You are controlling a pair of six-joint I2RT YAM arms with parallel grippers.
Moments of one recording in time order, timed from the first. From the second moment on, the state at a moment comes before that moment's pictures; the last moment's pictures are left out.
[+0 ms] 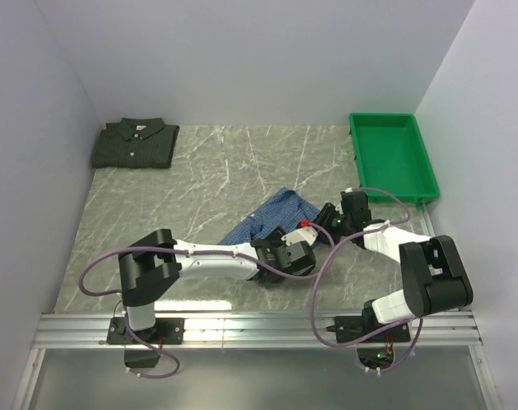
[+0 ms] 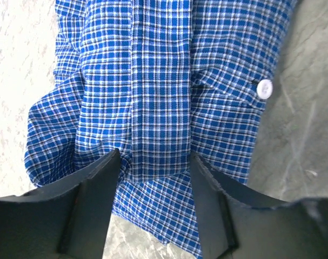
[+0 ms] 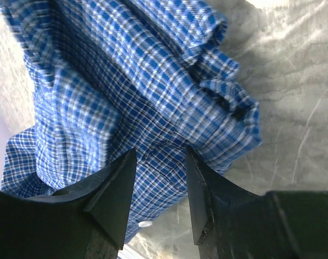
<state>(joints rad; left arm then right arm) -1.28 1.81 1.23 -0.49 -0.68 -0.31 0.19 1.43 0.56 -0.03 -0.38 0.77</state>
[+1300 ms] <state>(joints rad) -0.71 1.58 1.21 -0.60 -0.48 -0.71 0.34 1.38 0.67 -0.12 -0.31 0.60</state>
